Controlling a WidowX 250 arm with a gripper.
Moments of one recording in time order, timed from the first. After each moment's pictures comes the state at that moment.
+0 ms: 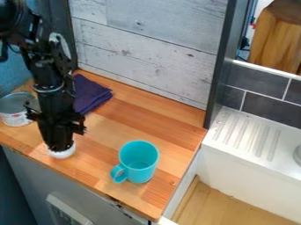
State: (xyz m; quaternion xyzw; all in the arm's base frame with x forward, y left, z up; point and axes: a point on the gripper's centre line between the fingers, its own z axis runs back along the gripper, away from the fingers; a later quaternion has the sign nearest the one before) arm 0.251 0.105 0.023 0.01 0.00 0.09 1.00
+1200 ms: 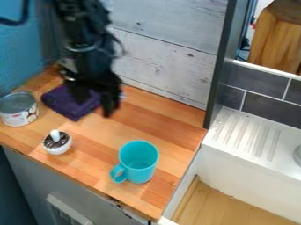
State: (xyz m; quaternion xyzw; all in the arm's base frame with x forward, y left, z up) arm 0.284 0.042 0.097 0.01 -0.09 -0.01 1.00
